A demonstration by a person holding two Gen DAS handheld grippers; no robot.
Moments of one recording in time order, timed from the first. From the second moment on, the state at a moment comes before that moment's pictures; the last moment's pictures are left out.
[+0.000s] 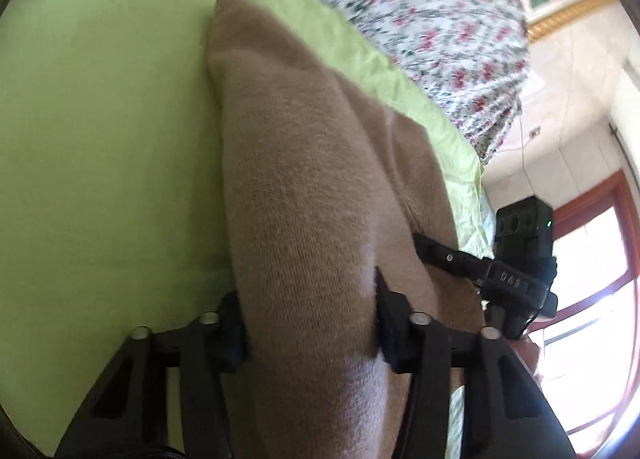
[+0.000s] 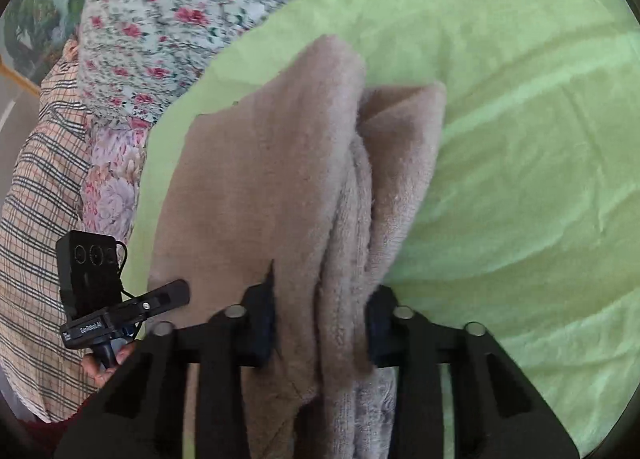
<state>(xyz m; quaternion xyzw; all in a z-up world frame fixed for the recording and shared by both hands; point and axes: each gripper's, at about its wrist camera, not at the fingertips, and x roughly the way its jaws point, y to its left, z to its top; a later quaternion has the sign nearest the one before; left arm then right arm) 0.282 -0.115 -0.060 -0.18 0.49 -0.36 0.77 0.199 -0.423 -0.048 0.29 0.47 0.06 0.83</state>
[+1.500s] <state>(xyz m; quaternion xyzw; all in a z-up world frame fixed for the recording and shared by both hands) 0.246 0.049 -0.041 -0.13 0.47 -0.20 0.85 0.224 -0.297 -0.069 0.26 0.46 0.08 0.85</state>
